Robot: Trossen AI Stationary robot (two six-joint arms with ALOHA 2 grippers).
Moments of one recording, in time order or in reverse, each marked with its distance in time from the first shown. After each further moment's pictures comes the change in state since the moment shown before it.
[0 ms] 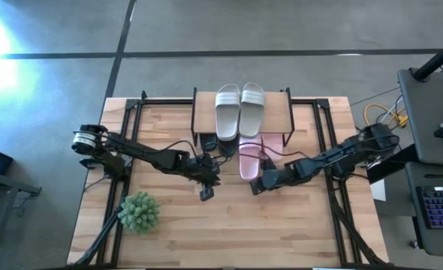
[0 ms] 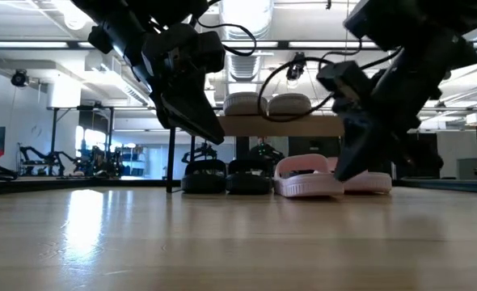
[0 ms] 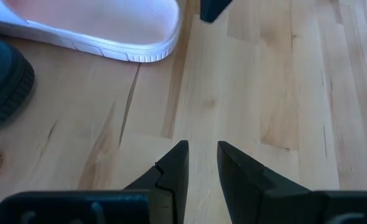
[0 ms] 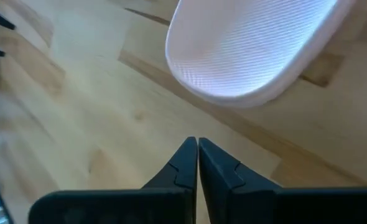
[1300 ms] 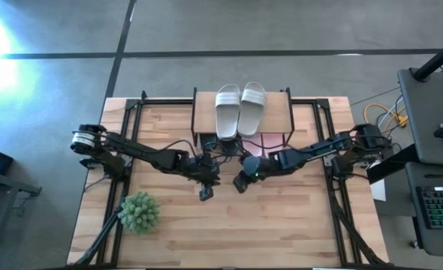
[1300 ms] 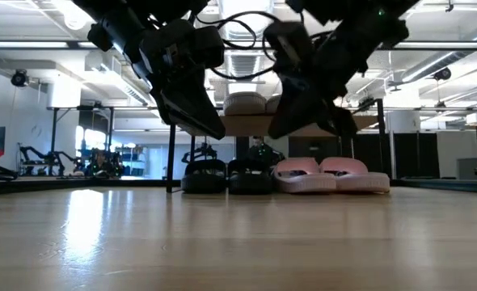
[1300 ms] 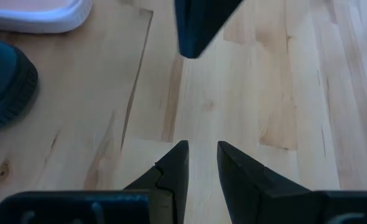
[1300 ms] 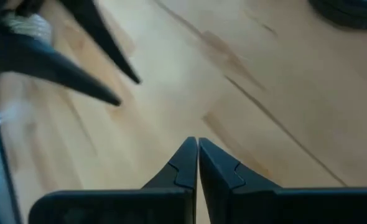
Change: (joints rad) left arm -0.002 -0.011 0.000 0.001 -0.001 0.035; right arm -0.117 0.129 0.314 -0.106 -0.093 -0.426
